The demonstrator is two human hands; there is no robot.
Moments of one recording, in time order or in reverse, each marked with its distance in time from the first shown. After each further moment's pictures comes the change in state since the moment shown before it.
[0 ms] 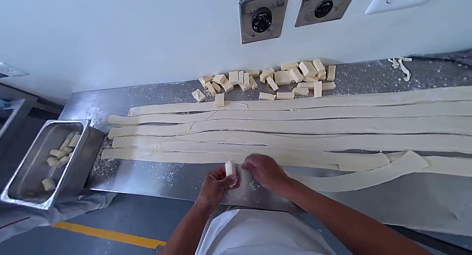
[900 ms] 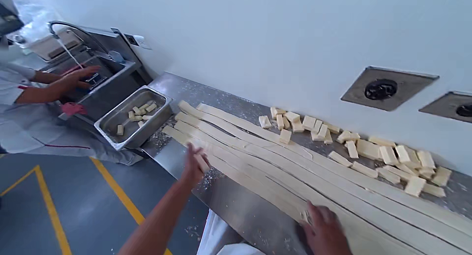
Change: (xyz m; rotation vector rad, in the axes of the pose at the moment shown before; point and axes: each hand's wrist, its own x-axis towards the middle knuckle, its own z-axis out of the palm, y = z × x) left_hand 0.004 0.098 -0.147 -0.423 0.668 0.373; right_hand 0.001 0.019 0.004 -0.292 0.168 -0.005
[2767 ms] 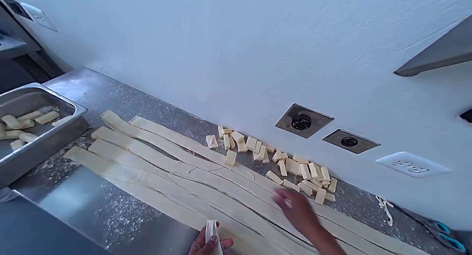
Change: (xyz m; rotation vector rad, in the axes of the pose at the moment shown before) left_hand -0.098 -0.151 0.070 -0.075 -0.479 -0.551; right_hand 0.115 0.067 -0.111 -0.080 -0.196 0.158
